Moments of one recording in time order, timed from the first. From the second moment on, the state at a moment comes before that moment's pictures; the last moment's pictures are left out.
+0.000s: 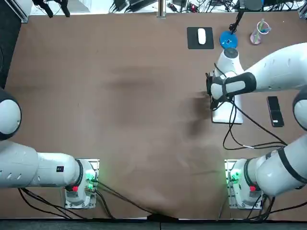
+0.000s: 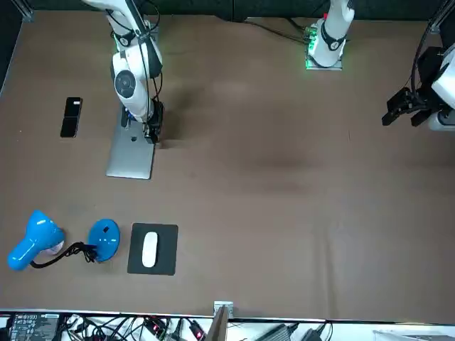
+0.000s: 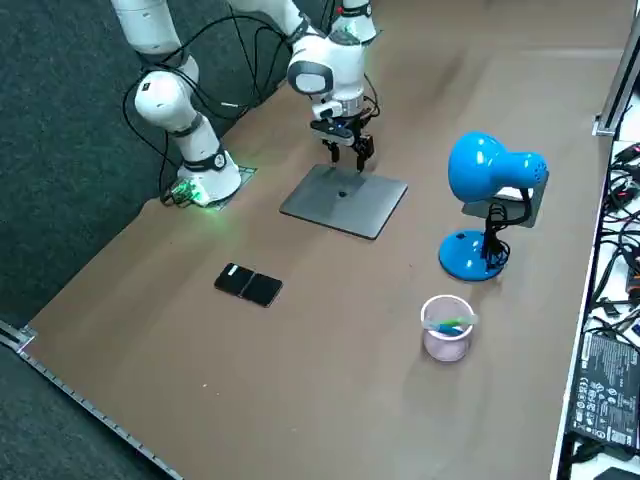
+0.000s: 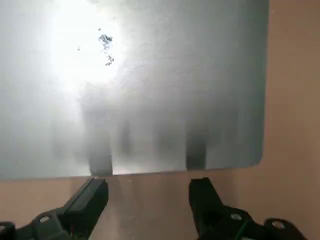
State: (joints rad) arm 0.45 0.15 -0.03 -2.56 0.06 2.60 2.00
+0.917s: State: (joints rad) arm 0.36 0.18 -0.03 -2.13 0.05 2.32 1.50
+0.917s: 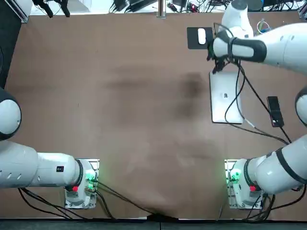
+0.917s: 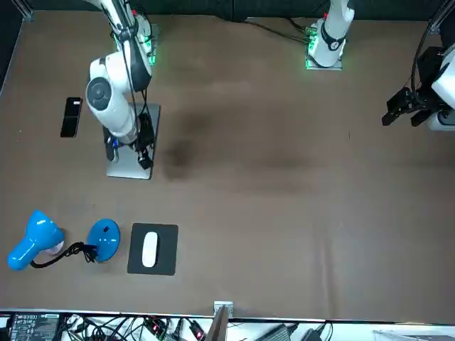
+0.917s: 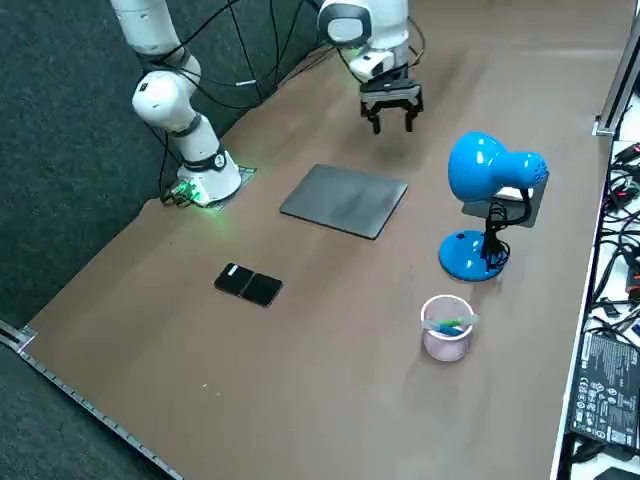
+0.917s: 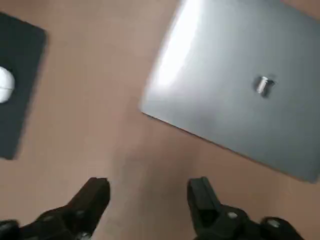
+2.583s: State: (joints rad) arm 0.15 0.63 -0.04 -1.65 -0.21 2.39 0.67
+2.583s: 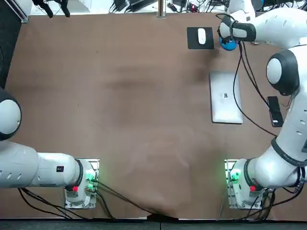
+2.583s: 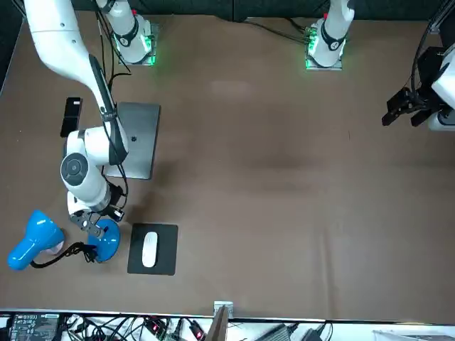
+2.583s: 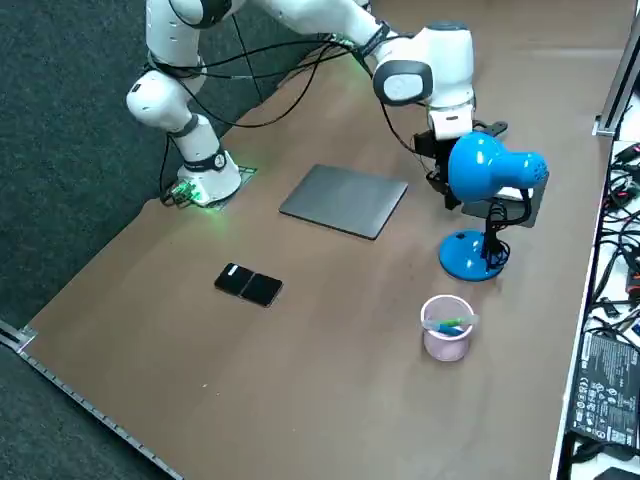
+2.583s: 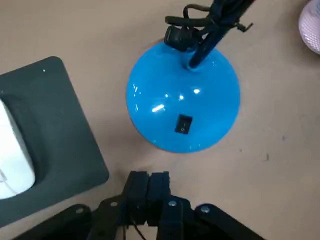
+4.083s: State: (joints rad) arm 0.08 0.73 -0.04 -1.58 -0.21 2.50 0.53
